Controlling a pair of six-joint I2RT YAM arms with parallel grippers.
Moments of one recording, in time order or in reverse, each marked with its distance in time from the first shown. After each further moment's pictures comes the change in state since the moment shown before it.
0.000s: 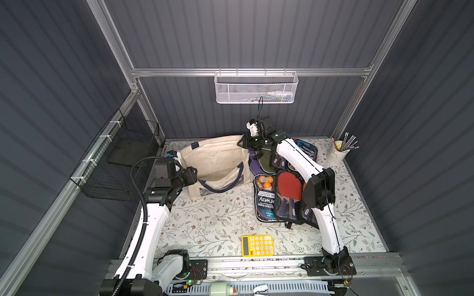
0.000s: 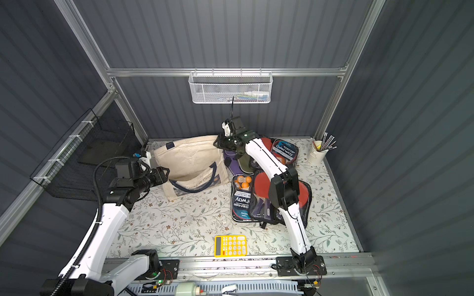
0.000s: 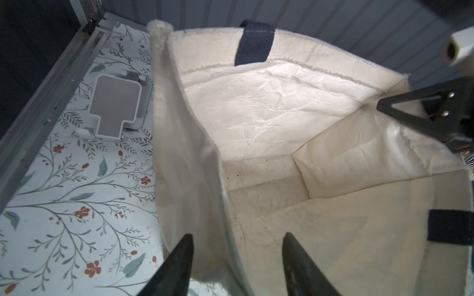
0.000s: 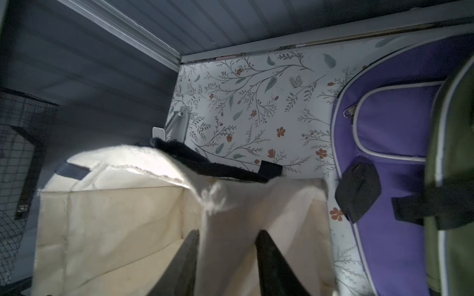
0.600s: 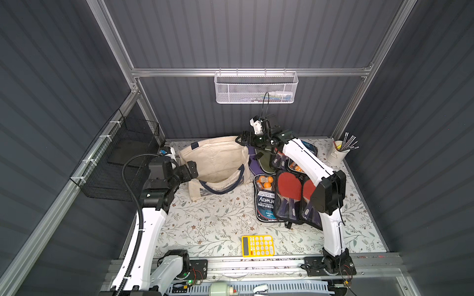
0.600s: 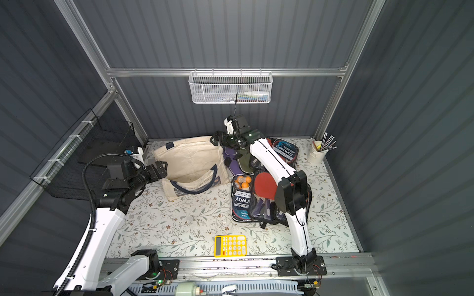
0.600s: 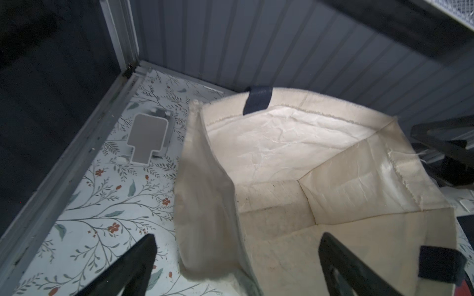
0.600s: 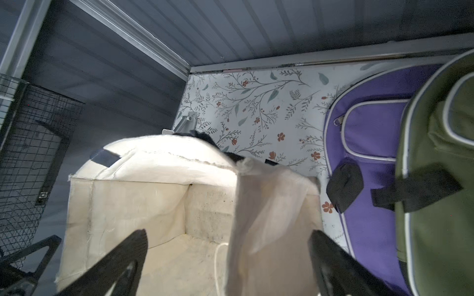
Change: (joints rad) left arm 0.000 -0.059 0.076 -0.001 -0.138 -0.001; right arm 0.000 -0.164 -0.129 0.036 0.034 -0.040
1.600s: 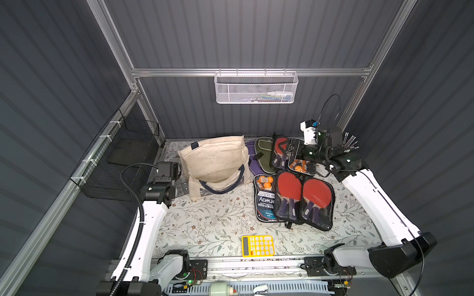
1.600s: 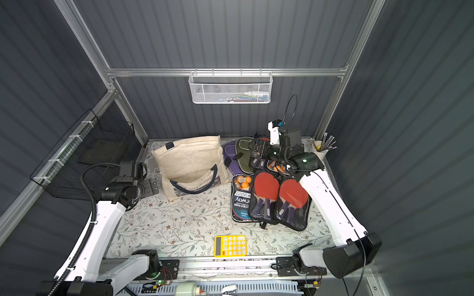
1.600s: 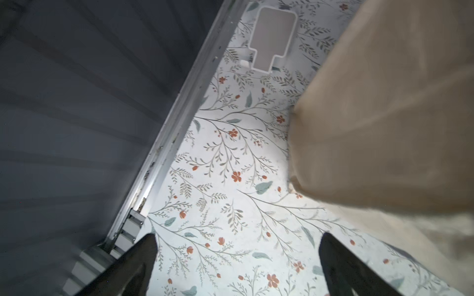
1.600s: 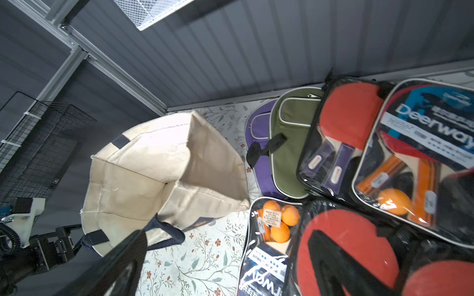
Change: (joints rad) left arm -0.024 0.083 0.044 -0.476 -0.354 -0.007; right arm -0.199 -0.834 -0.719 -0.005 0.140 -0.085
